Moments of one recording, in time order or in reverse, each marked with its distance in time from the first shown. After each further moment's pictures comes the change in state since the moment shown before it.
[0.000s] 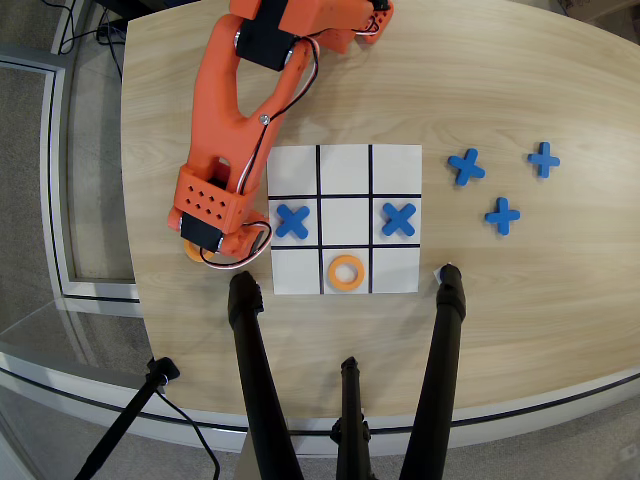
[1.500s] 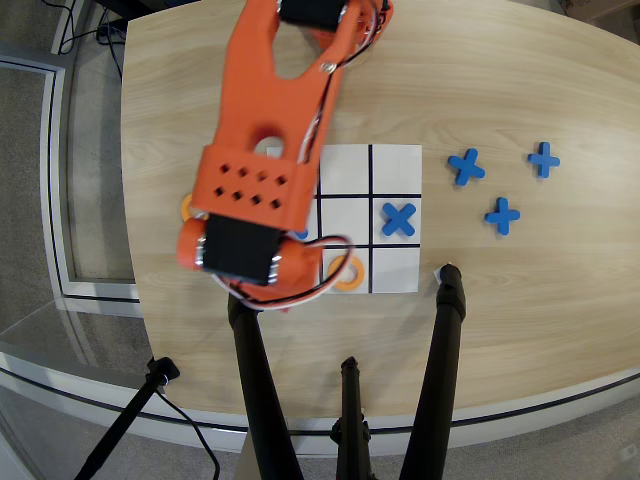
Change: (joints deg) arm -14.6 18.2 -12.9 20.9 16.4
